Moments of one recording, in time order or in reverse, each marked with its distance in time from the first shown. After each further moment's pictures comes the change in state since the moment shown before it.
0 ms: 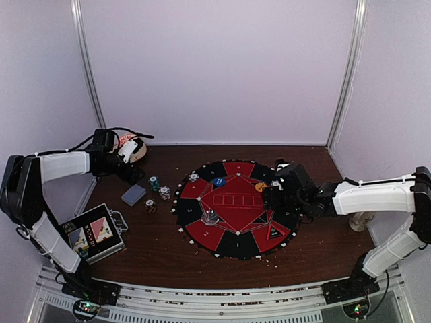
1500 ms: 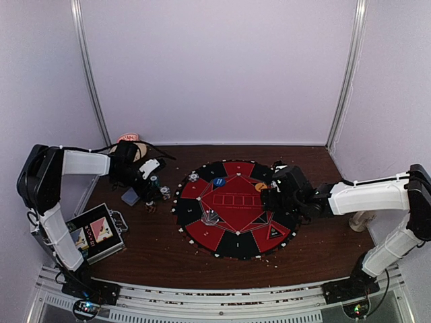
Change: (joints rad) left arm -0.124 0.189 0.044 -0.107 0.122 0.066; right arm 0.006 0.042 0.000 0.026 0.005 0.002
